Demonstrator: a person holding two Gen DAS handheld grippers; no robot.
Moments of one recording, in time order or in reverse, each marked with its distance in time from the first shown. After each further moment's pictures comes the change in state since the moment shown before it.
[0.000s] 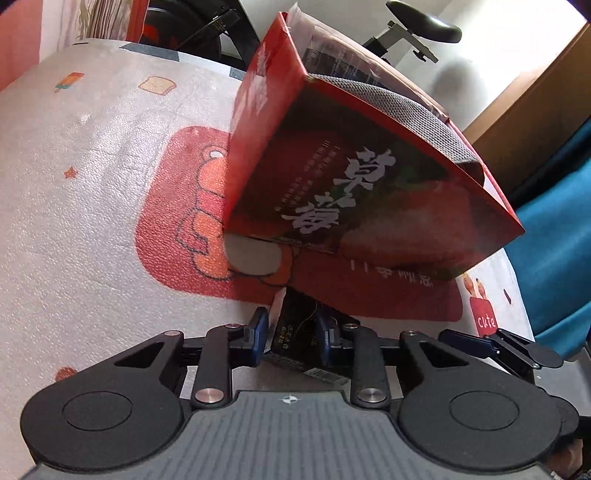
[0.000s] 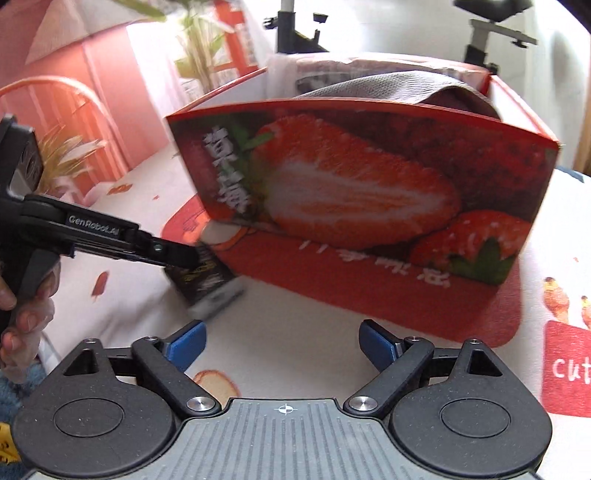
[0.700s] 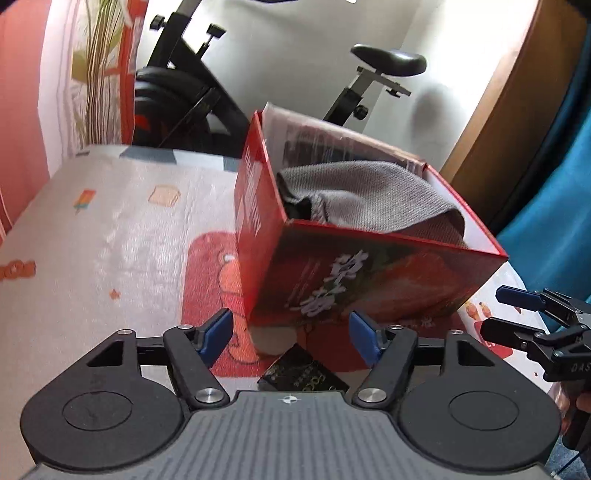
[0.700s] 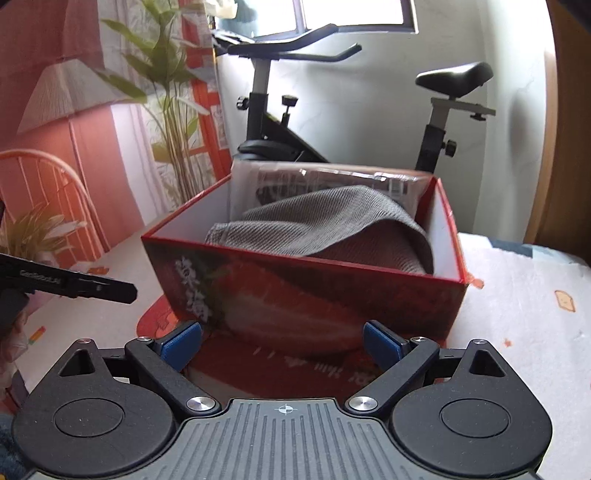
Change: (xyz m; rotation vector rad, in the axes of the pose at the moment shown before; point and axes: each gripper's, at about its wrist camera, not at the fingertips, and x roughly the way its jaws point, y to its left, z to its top) left arm -0.050 -0.015 0.034 0.163 -0.151 0.088; right arm -0.055 -0.018 0.038 0.006 -0.229 -0.115
